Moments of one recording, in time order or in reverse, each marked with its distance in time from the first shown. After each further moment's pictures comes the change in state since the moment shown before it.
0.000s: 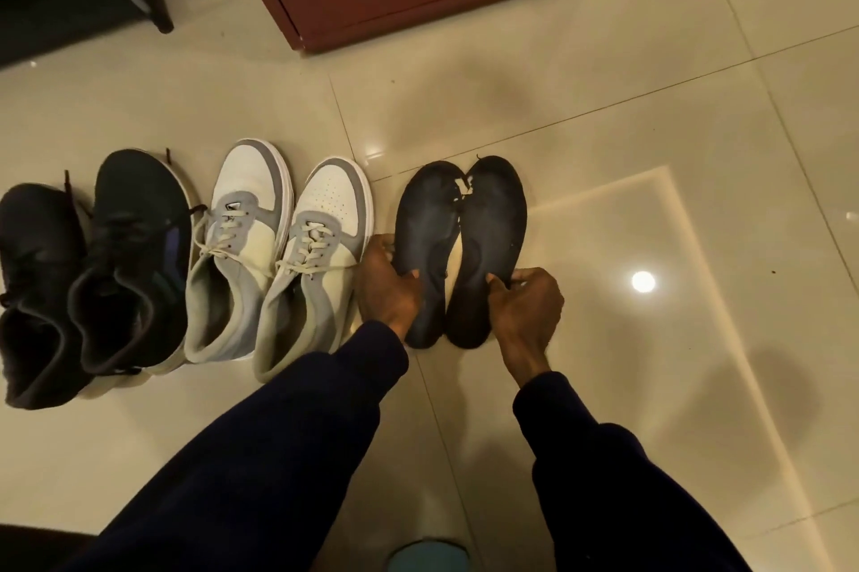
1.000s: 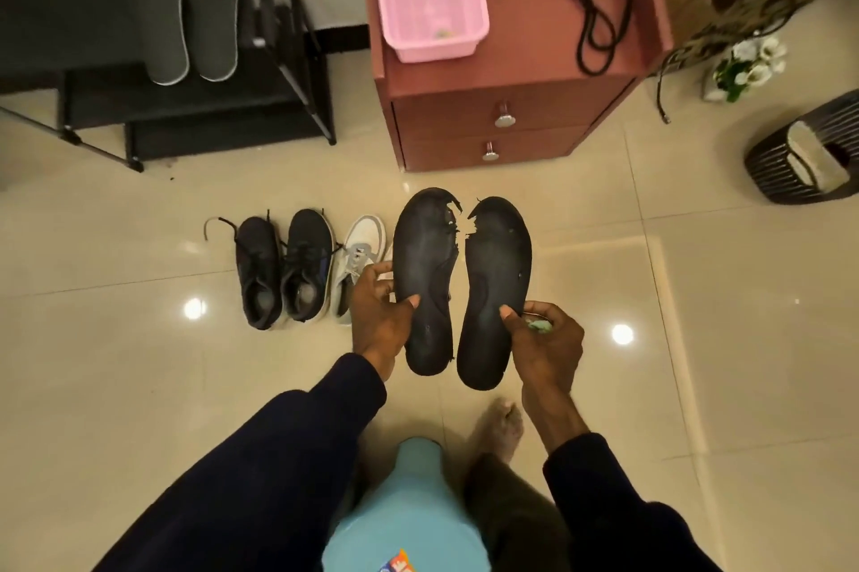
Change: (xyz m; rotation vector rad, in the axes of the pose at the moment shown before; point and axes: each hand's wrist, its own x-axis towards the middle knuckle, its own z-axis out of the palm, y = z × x) left_hand -0.204 0.277 -0.276 -0.442 0.003 -0.241; right_hand -0.191 -0.250 -0.322 0.257 -0.147 0.006
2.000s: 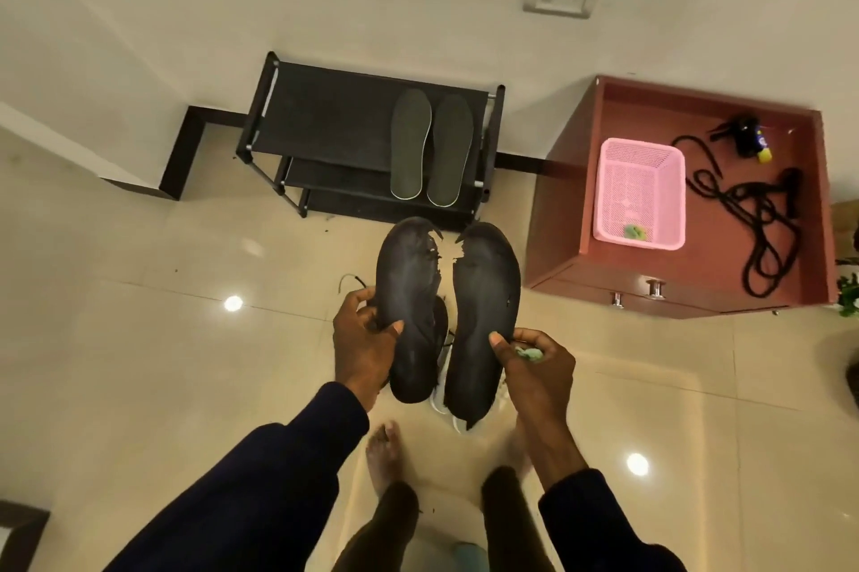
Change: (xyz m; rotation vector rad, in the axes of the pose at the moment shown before) left_hand 0.055 0.154 -0.302 -0.238 0.247 -0.005; right_hand -0.157 -0.236 0.207 -0.016 -0.314 -0.149
